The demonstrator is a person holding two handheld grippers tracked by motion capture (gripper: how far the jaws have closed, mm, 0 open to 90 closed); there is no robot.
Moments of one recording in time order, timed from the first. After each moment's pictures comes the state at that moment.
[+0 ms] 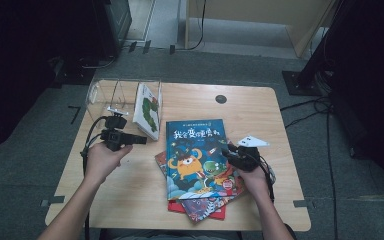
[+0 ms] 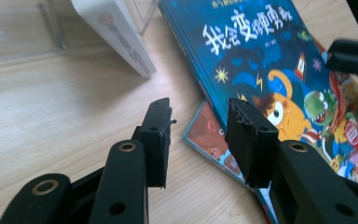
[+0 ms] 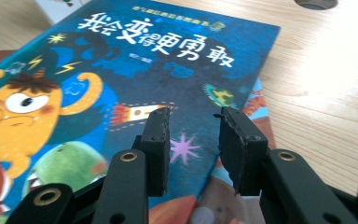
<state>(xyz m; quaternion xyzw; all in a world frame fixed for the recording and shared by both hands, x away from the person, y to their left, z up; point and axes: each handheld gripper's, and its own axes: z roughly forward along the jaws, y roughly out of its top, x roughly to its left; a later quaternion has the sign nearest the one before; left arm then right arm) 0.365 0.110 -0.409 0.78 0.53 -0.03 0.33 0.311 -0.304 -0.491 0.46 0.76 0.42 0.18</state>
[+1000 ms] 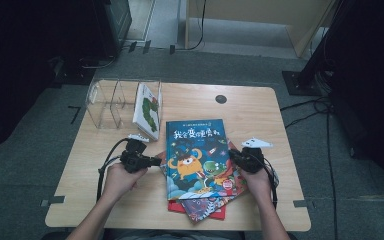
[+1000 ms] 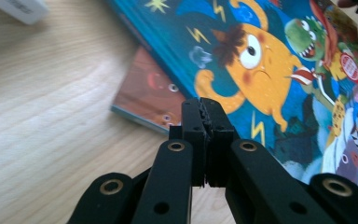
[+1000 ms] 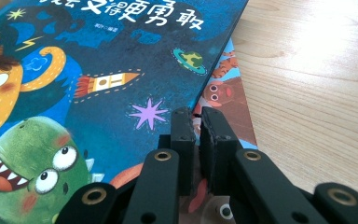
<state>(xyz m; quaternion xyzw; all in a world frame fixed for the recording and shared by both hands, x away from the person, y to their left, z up) 0.328 0.070 -0.470 0.83 0.43 -0.06 0.35 0.309 -0.317 -0.500 0.50 0.76 0.39 0.17</state>
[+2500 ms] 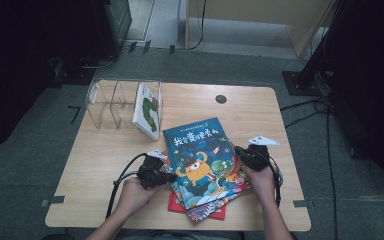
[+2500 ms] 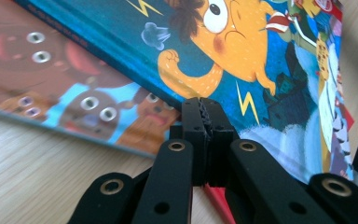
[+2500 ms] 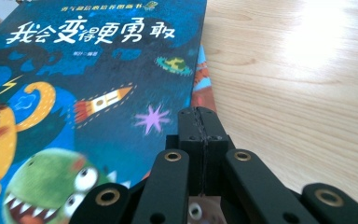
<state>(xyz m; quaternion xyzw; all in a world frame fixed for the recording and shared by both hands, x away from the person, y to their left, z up) 0.290 0.022 -0.487 0.85 0.39 -0.08 0.35 0.311 -0.332 -0.493 0.52 0.73 0.40 0.18</state>
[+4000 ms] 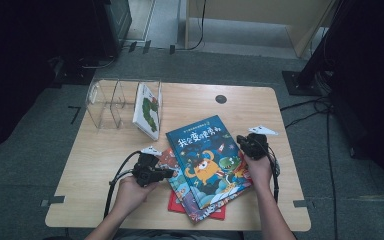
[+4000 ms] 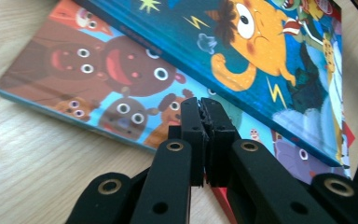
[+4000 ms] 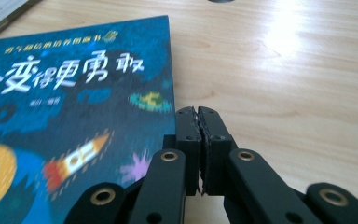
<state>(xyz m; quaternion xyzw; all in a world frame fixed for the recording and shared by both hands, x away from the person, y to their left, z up) 0.292 0.037 -0.477 0.83 0.42 -0.06 0.36 0.347 -0.332 -0.492 0.56 0.70 0.38 0.22</state>
